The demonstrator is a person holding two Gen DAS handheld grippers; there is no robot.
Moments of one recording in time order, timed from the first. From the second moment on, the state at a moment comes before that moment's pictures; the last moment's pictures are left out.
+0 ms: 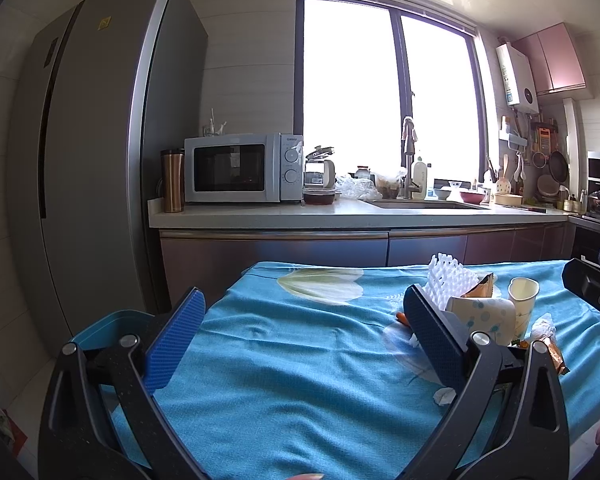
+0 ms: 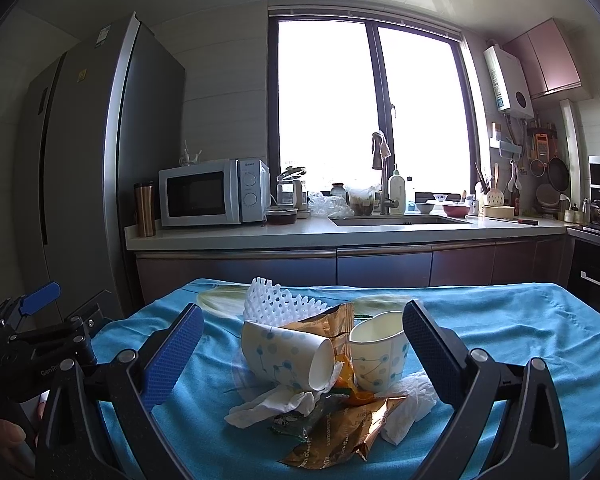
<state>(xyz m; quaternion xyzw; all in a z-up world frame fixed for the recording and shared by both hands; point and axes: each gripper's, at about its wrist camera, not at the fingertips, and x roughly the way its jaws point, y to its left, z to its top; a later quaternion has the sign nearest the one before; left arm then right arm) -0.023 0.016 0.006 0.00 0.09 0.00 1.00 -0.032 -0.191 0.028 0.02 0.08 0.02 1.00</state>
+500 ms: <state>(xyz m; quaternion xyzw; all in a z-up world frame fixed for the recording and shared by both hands) -0.024 0.016 0.005 0.00 0.09 0.00 1.00 -0.031 -0.191 0.027 0.02 0.08 0.02 1.00</state>
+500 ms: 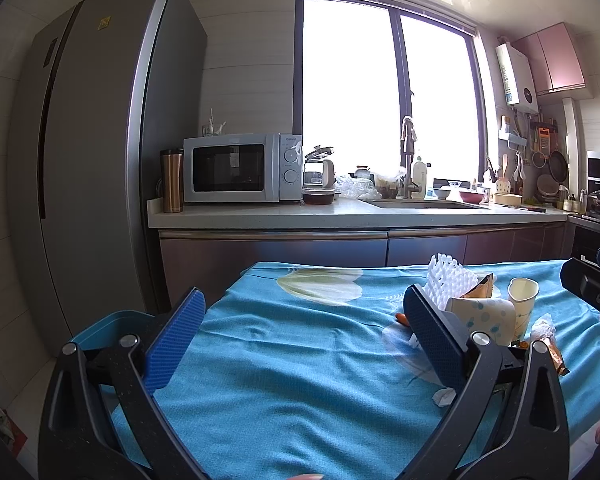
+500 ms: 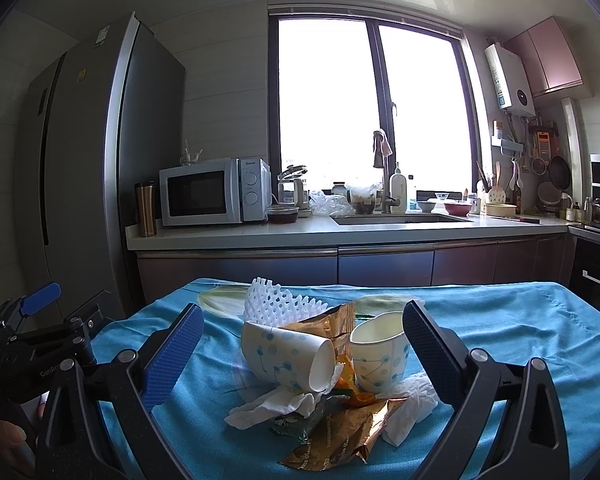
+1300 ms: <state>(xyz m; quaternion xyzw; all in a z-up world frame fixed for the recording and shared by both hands) 0.007 -0.016 -0.013 0.02 0.16 -0.08 0.98 0.000 -0.221 0.003 0.06 0.17 0.02 0.98</state>
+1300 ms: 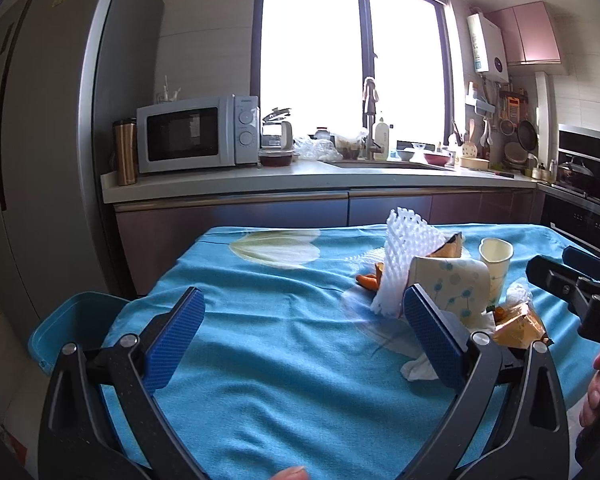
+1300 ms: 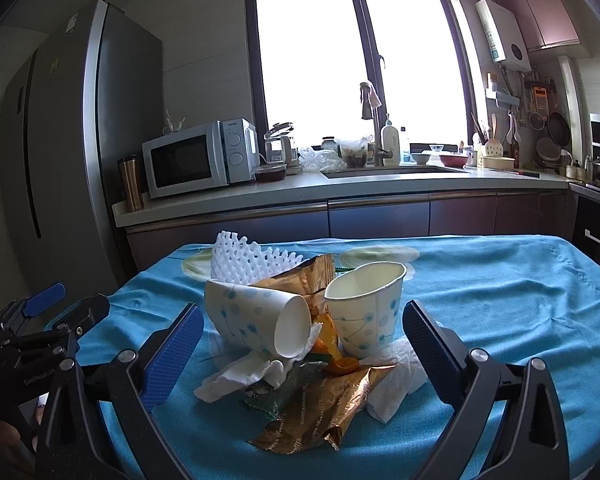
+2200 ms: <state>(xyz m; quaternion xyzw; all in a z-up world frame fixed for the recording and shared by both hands) 0.067 -0.093 -0.035 0.04 0.26 -0.25 0.93 0.043 -0.283 -0.012 0.11 0.23 0.02 0.97</state>
